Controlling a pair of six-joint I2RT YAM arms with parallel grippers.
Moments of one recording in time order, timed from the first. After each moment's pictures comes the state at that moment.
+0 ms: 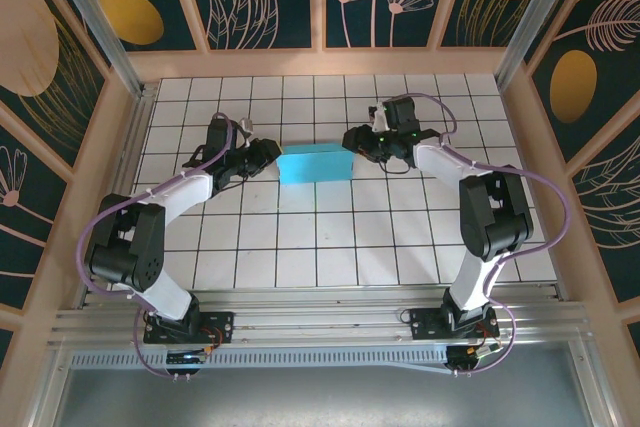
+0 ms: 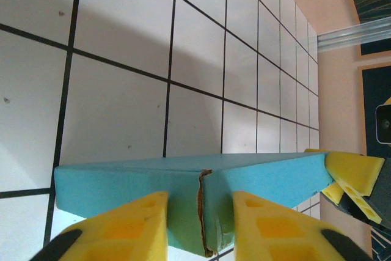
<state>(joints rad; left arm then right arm) -0.29 1.62 0.92 0.06 0.46 -0.87 0.36 1.79 1.22 -0.22 -0.52 0.62</state>
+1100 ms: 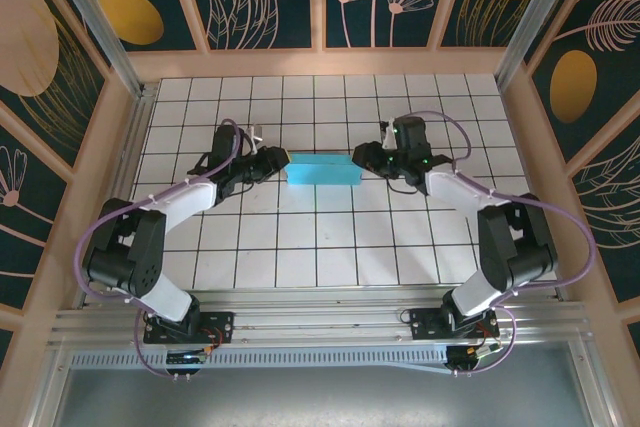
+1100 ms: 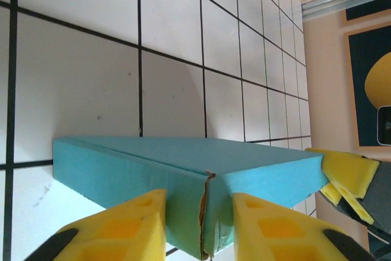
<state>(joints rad) -0.35 1.58 0.85 0.12 0.50 -0.86 0.38 1.54 0.92 -0.07 -0.42 0.67</state>
